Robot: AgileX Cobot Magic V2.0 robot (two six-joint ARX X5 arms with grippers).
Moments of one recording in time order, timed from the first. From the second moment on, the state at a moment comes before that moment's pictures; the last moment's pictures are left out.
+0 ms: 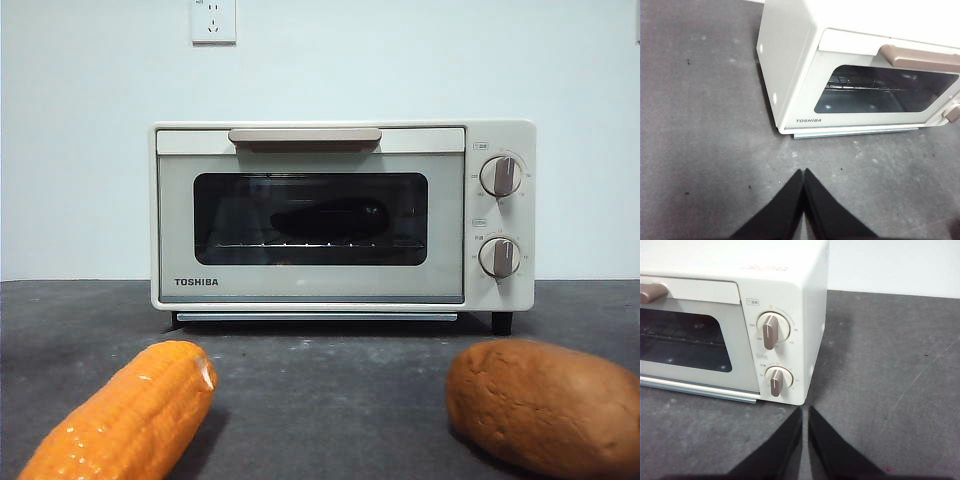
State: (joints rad) left arm -0.11 0.59 0.56 -0.38 0.30 -0.17; right arm 0.48 0.46 0.37 -0.17 0.26 0.14
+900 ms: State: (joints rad) left arm 0.01 0.01 0.05 -0.15 0.17 0.01; right arm 0.48 0.46 0.37 -0.17 0.26 0.14
